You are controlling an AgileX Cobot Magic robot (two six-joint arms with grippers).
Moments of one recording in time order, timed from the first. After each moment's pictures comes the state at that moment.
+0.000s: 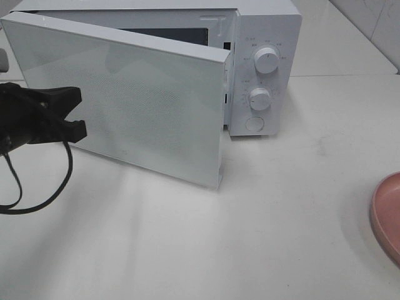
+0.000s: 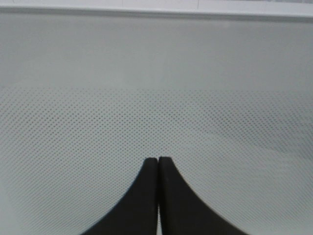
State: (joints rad) left arm -0.37 1.60 -0.43 0.18 -0.91 -0.16; right arm 0.08 0.00 -0.51 -0.06 1.05 0.12
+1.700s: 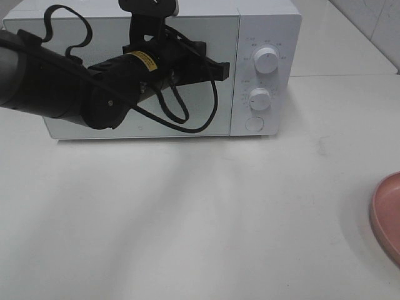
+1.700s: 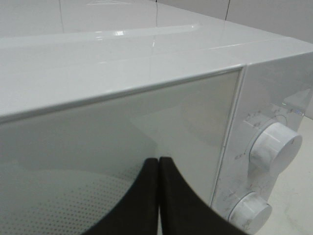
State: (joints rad) left arm -0.69 2.00 -1.13 -0.20 -0.62 0.05; right arm 0.08 0.00 -0.51 -0.06 1.05 0.12
